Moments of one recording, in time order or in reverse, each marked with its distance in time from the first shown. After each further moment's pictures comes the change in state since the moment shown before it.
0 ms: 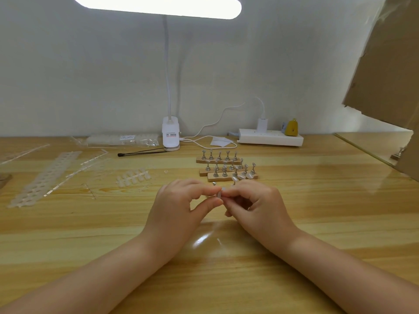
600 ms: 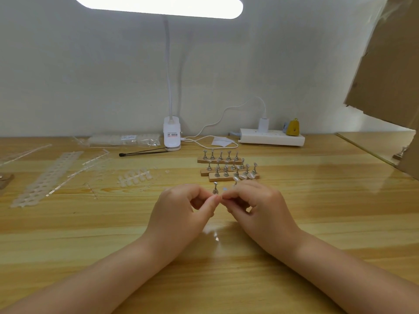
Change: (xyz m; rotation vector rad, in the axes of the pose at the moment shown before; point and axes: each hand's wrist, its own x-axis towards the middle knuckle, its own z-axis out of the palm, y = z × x) left_hand -0.004 0.005 -0.001 -0.054 0.006 -0.088; right_hand 0.000 -0.008 -0.003 -0.179 -0.017 -0.092
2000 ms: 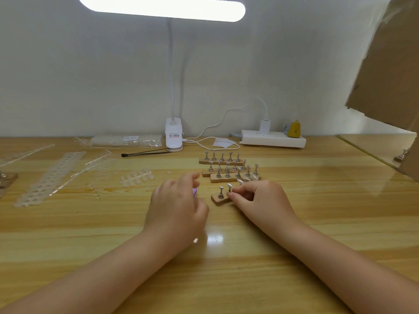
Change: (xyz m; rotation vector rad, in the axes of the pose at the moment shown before) left_hand 0.007 -0.016 0.001 0.466 -0.020 -0.104; right_hand 0.010 0.025 0.008 -0.080 -0.148 0.519
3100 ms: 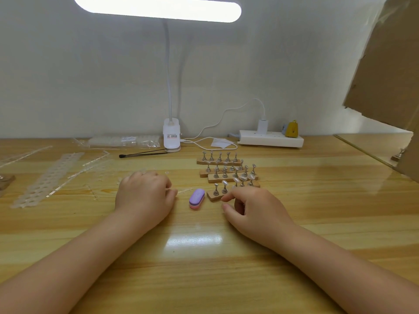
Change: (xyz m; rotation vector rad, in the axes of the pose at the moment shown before) left_hand 0.029 -0.041 -0.016 0.463 -0.140 -0.084; right_hand -0.012 -0.004 -0.002 -0.141 -0.119 -0.175
